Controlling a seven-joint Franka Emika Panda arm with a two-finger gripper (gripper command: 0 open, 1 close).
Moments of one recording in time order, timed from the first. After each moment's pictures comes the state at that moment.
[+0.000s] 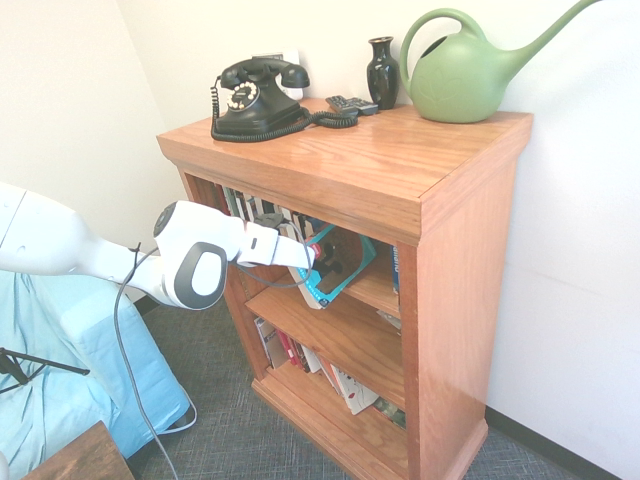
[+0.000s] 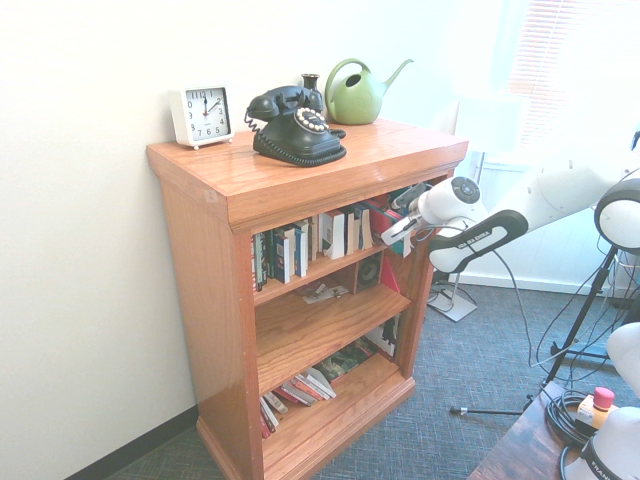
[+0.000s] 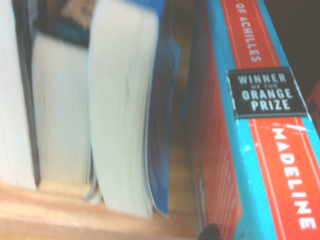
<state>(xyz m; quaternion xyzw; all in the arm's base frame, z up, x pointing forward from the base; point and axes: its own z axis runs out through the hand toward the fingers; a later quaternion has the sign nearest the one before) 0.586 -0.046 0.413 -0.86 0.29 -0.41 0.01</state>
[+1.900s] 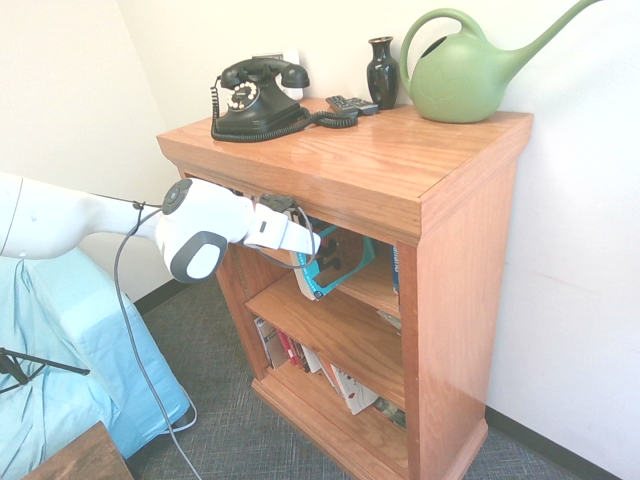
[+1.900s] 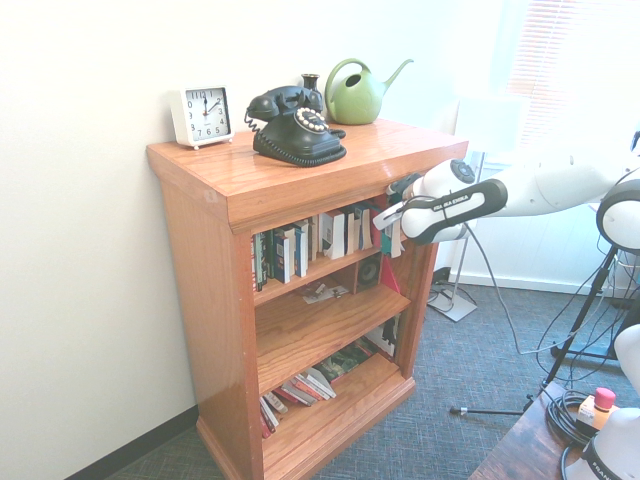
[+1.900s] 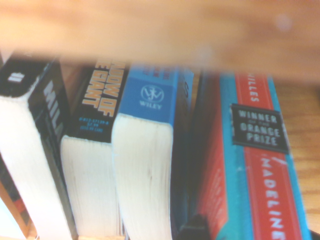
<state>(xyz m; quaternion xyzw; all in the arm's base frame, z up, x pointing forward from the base) 0.610 -0.044 0.435 -0.86 0.33 -0.38 0.07</state>
